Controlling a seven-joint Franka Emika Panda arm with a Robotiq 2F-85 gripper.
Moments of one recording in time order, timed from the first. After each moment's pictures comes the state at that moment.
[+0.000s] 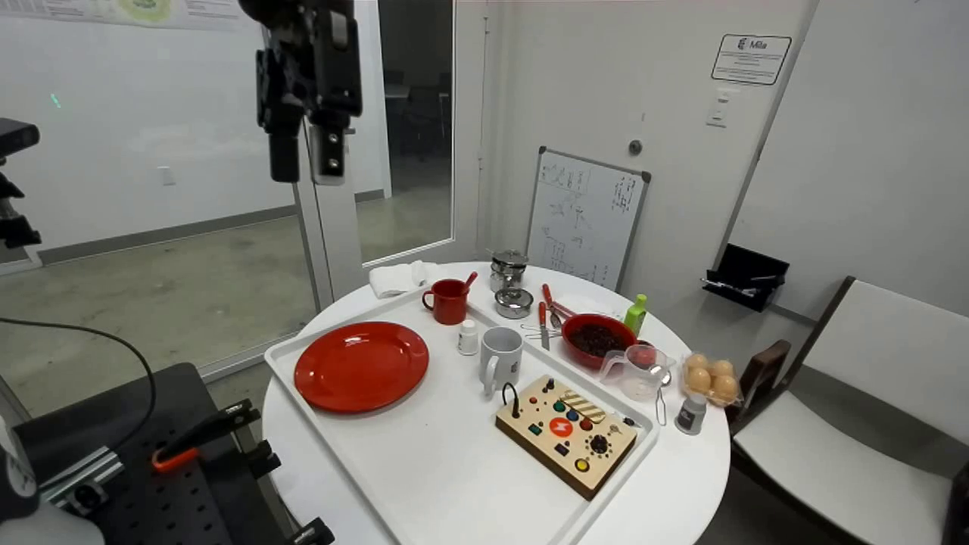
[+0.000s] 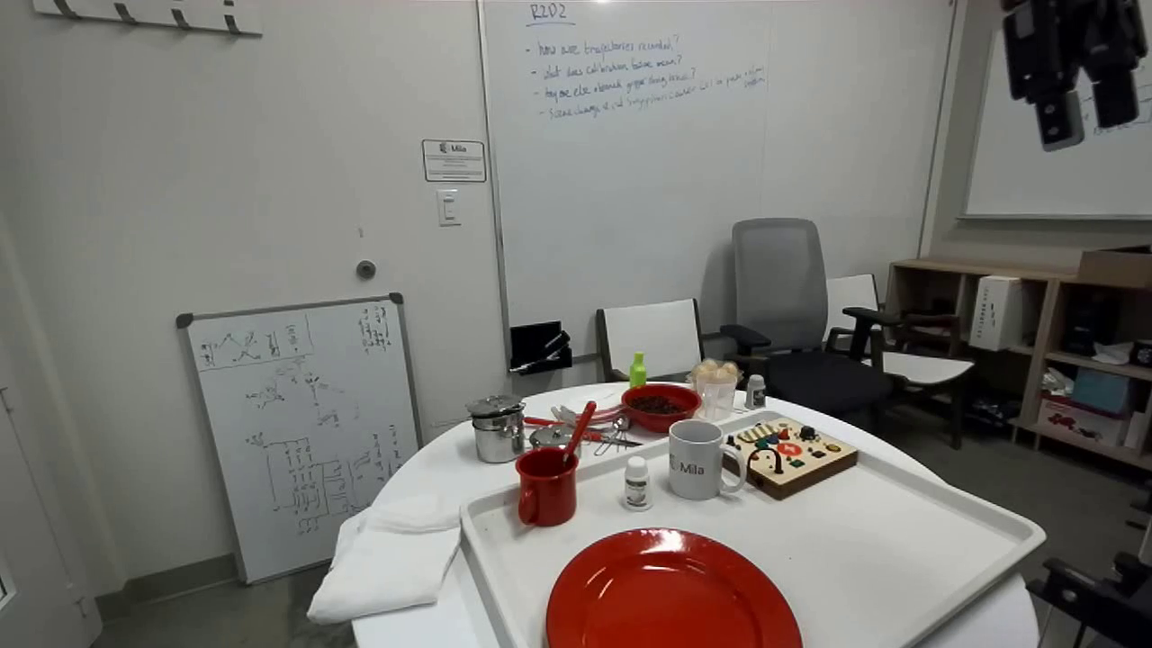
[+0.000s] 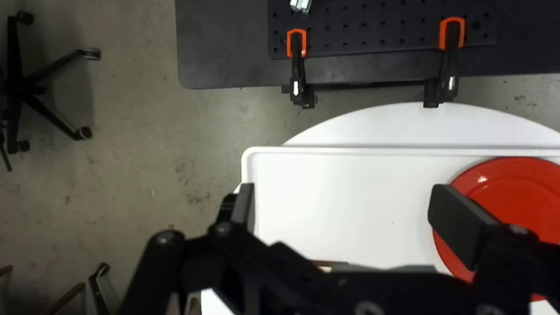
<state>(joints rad) -0.06 -0.66 0.07 -2.59 -0.20 1.72 0.10</state>
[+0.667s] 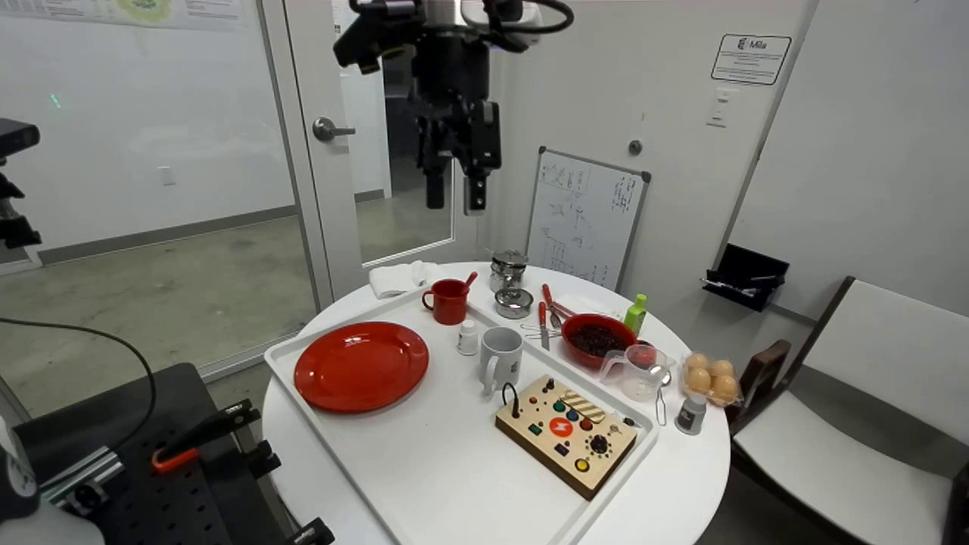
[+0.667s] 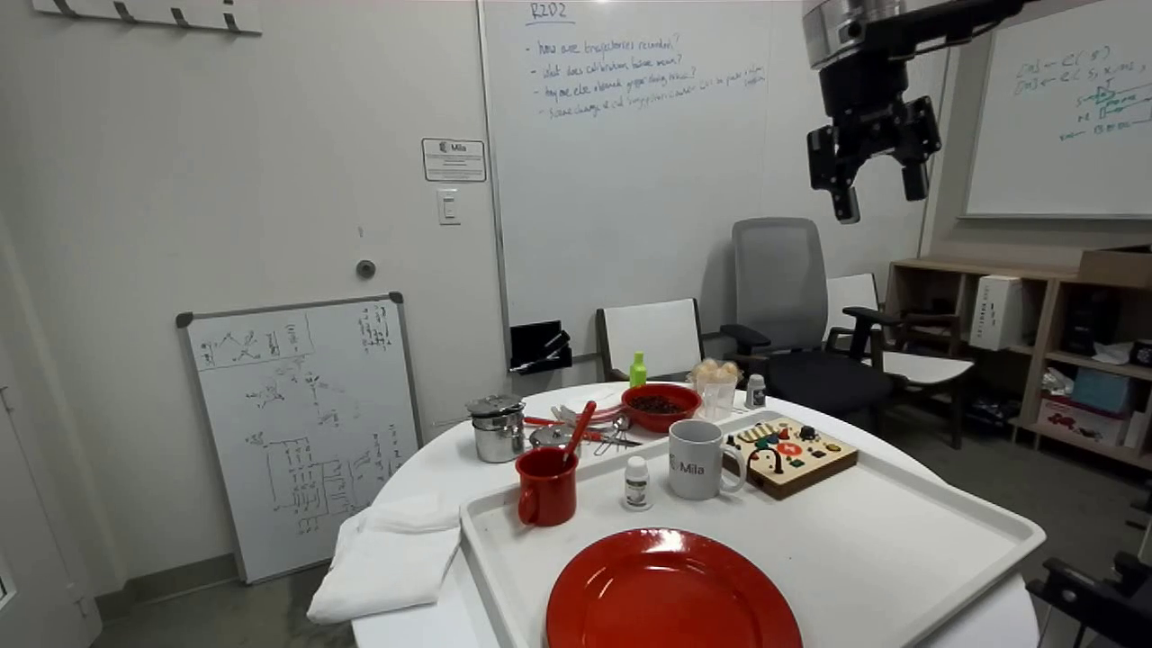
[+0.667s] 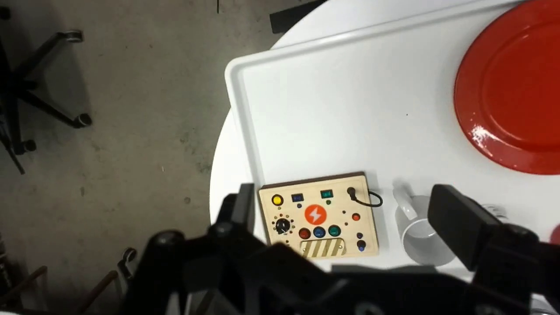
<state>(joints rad) -0.08 -0.16 0.08 -2.32 -0.24 1.99 0.35</state>
